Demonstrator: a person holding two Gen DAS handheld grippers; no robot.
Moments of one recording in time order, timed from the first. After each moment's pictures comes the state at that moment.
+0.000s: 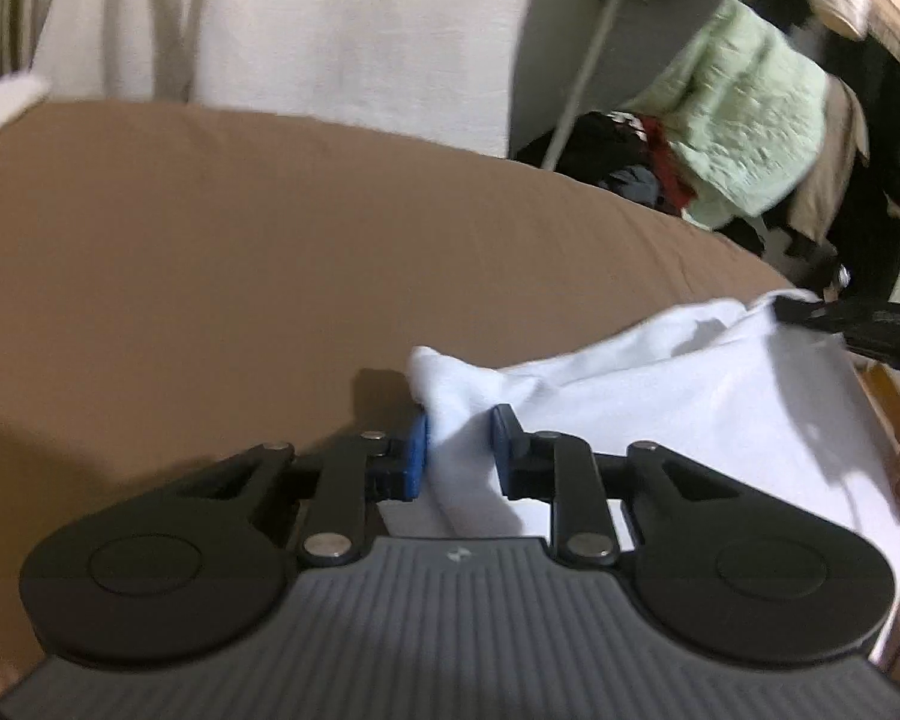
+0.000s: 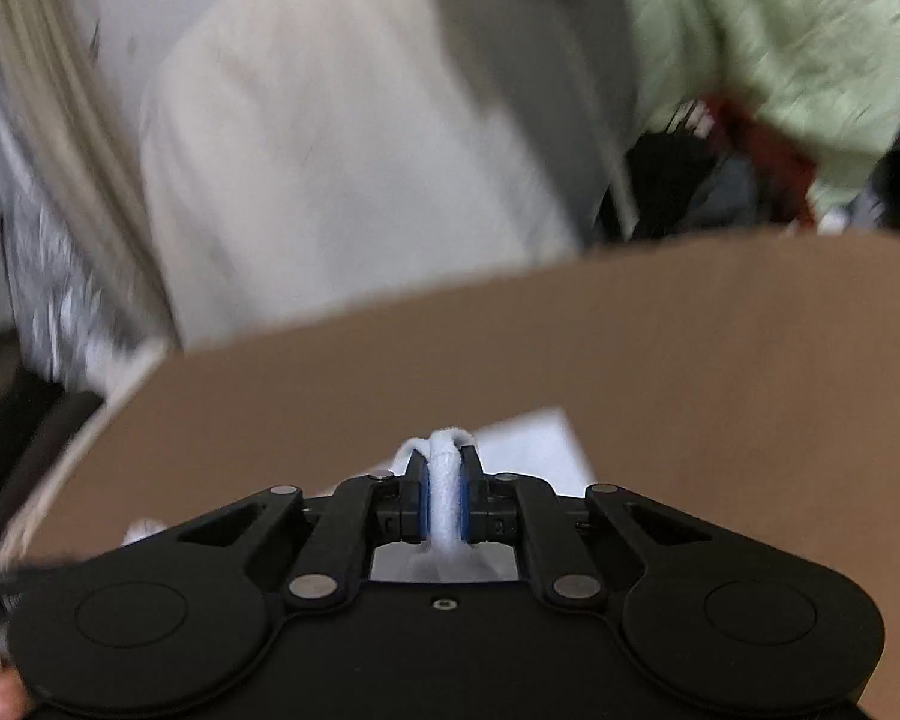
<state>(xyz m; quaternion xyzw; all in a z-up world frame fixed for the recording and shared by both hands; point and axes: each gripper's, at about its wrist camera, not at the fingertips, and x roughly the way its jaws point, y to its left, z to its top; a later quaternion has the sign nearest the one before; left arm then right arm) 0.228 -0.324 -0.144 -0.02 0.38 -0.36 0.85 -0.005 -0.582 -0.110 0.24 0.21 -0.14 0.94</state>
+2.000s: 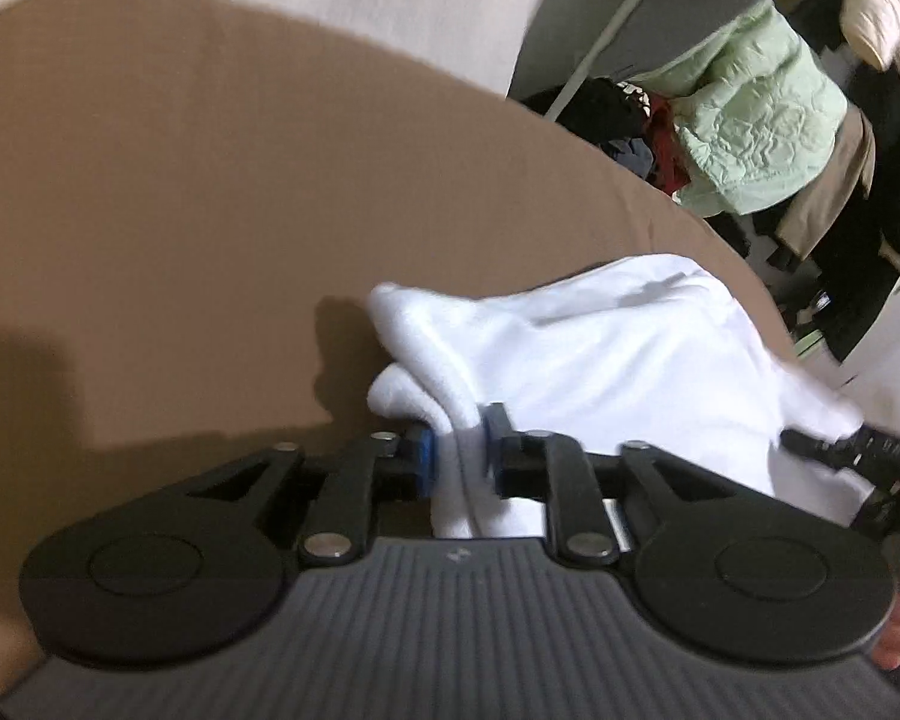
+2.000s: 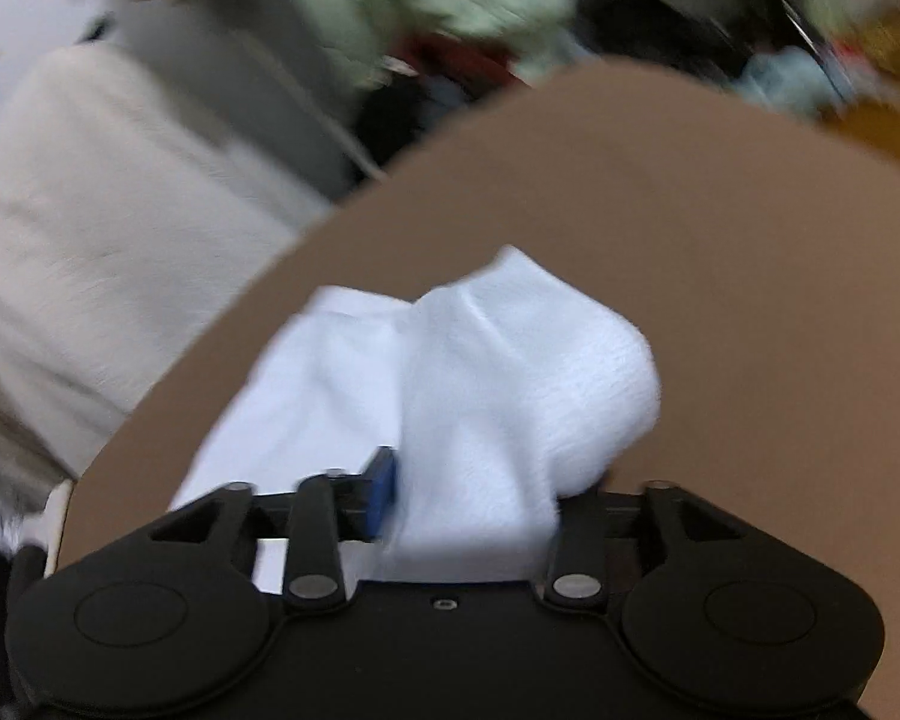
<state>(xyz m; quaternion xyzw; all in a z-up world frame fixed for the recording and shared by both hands) 0.203 -0.333 -0.162 -0.10 0.46 -0.37 0.80 -0.108 -0.514 -0.127 0.46 0.22 -0.33 0.79</state>
